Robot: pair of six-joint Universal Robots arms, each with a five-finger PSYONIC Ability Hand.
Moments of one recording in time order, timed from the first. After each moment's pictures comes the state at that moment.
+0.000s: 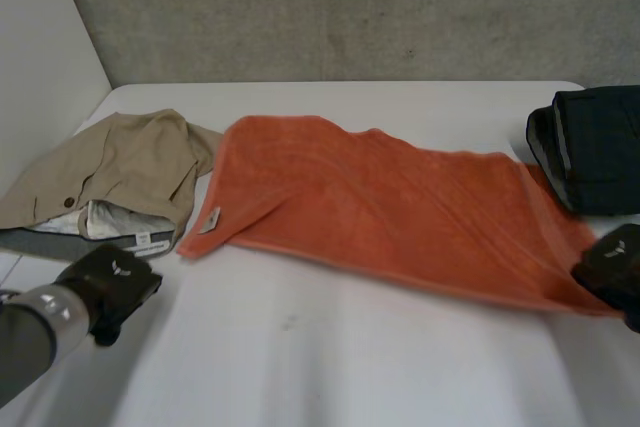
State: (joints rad) left arm 4.57 -1.68 -1.96 2.94 -1.45 4.04; right arm 1.53 -1.44 1.71 0.55 1.44 1.99; left_hand 1.15 1.20 1.19 1.20 0.99; right_hand 1.00 1.18 1.19 1.19 1.00
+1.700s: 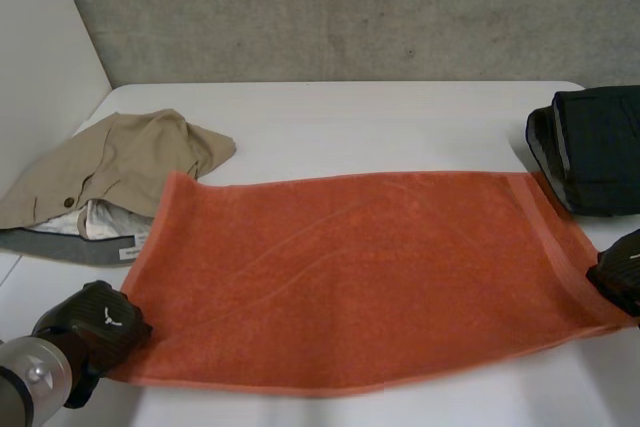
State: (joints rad) left arm 4.45 -1.51 -2.02 2.78 -1.59 4.17; right arm 1.37 -1.49 1.73 0.66 1.25 1.90; left_hand 1.16 1.20 1.19 1.20 0.97; right_hand 1.00 1.18 1.19 1.19 1.00
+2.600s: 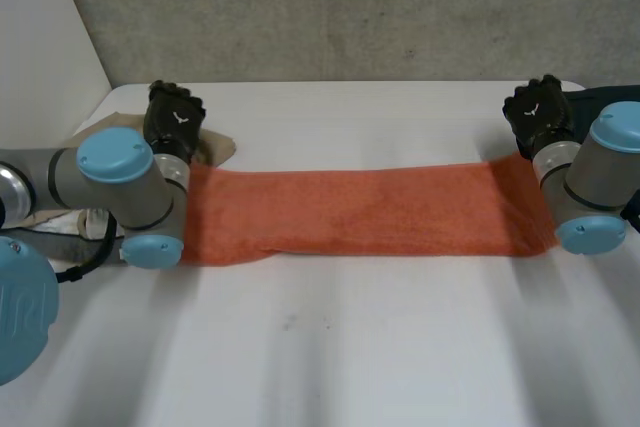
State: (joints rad) left arm 4.37 -2.49 -1.07 3.65 -1.71 4.03; right arm 1.73 -0.65 0.99 -0.36 1.48 2.18; left_hand 0.23 0.28 0.30 0.29 0.12; right_hand 0.32 0.42 0.44 0.47 0.31
